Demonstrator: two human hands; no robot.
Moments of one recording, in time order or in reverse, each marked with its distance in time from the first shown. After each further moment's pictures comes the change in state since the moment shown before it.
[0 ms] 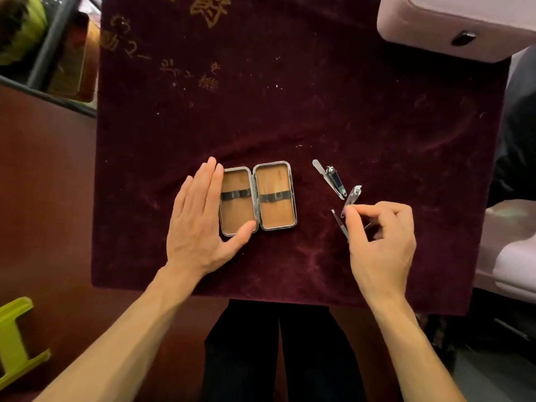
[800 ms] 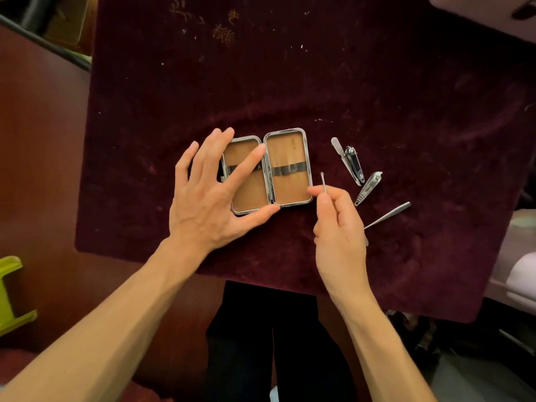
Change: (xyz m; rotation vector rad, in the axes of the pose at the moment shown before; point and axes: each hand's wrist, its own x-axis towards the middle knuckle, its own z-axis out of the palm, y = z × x) left_hand 0.001 0.010 0.013 0.092 0.100 0.055; right_hand -0.025 -0.022 0.044 0.334 -0.401 0.252
